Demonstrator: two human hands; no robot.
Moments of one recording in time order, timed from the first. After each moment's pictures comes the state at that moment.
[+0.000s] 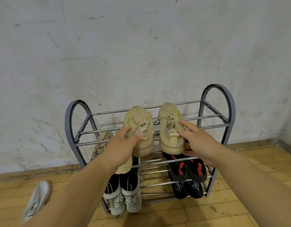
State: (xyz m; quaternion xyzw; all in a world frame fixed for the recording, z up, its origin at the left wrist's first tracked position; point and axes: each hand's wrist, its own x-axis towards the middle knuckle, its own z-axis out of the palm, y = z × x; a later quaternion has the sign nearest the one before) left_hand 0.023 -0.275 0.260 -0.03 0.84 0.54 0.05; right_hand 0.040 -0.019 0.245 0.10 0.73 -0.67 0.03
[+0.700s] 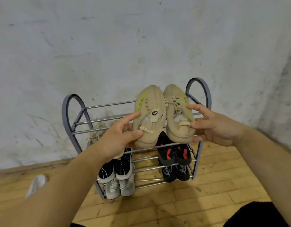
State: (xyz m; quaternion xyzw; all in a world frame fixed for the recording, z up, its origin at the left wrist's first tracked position) left_hand 0.082 -0.264 0.277 0.18 0.73 0.64 0.13; right_hand 0.119 0.060 0.285 -0.02 0.68 -0.73 0.12
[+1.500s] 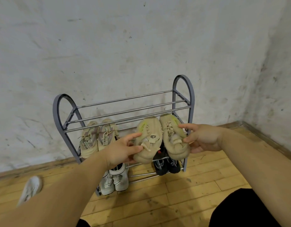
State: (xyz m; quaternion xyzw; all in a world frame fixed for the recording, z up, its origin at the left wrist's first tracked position) left_hand 0.093 -0.239 0.226 0.11 0.75 0.59 0.29; right_hand 0.133 0.085 0.237 0.13 0.74 -0.63 0.21
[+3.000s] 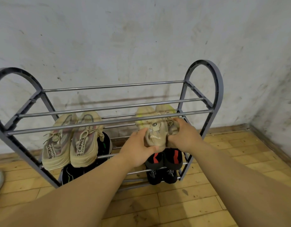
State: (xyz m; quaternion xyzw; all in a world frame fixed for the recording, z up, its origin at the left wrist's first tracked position) left_hand -0.037 -0.145 0.130 0.18 0.90 0.38 0.12; right_hand -0.017 0.058 0.158 0.11 0.93 -0.35 -0.01
